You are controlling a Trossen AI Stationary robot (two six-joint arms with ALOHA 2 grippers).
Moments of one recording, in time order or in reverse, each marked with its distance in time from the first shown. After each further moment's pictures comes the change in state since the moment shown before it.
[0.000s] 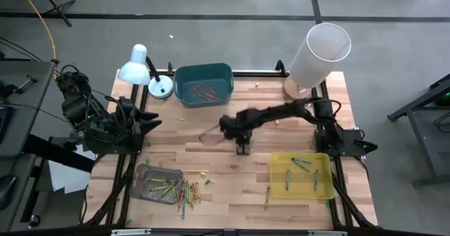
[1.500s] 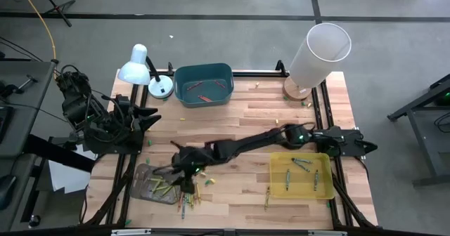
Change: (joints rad) left arm 0.000 -0.001 0.000 0.007 -0.098 0.016; right arm 0.251 0.453 0.868 0.506 -0.121 0.372
